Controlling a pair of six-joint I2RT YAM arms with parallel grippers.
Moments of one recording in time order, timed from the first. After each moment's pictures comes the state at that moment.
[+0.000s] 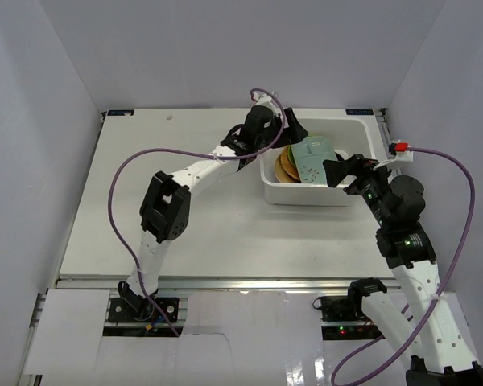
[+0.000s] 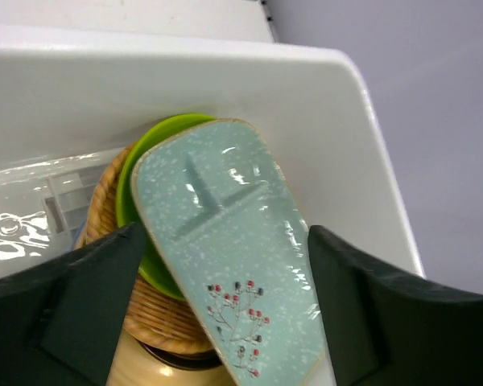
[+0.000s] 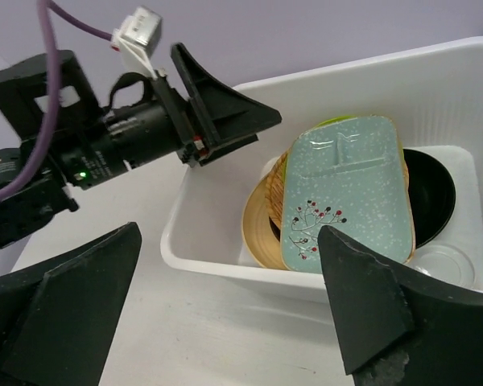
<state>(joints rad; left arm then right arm) -0.71 2.22 1.93 -0.02 0.06 -0.73 0.22 0.66 0.80 -0.19 -0.10 0.44</state>
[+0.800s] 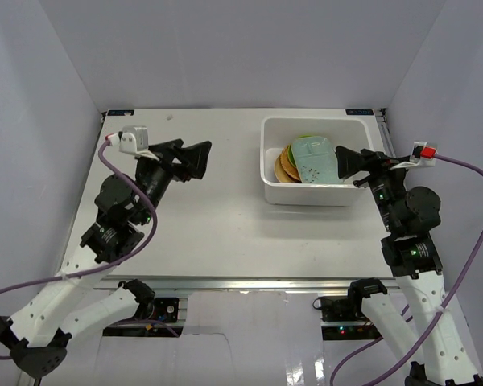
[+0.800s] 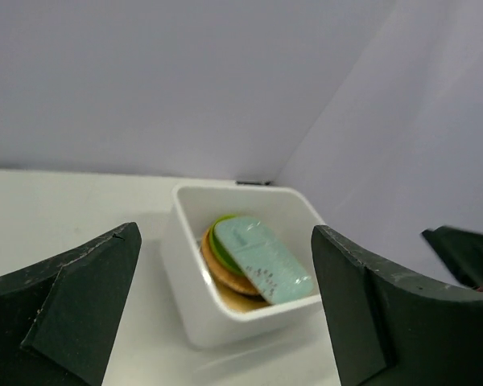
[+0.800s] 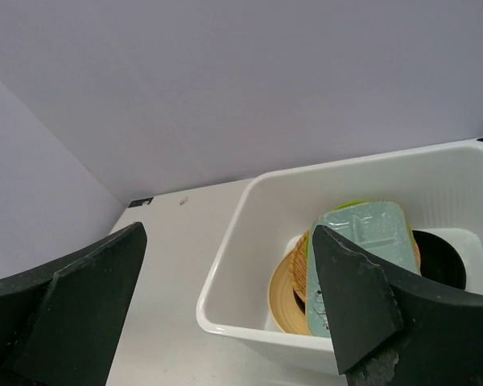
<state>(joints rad) -0.71 0.85 1.05 0.08 -0.26 -0.39 0.22 0.60 0.82 -0.03 -0.03 0.48</state>
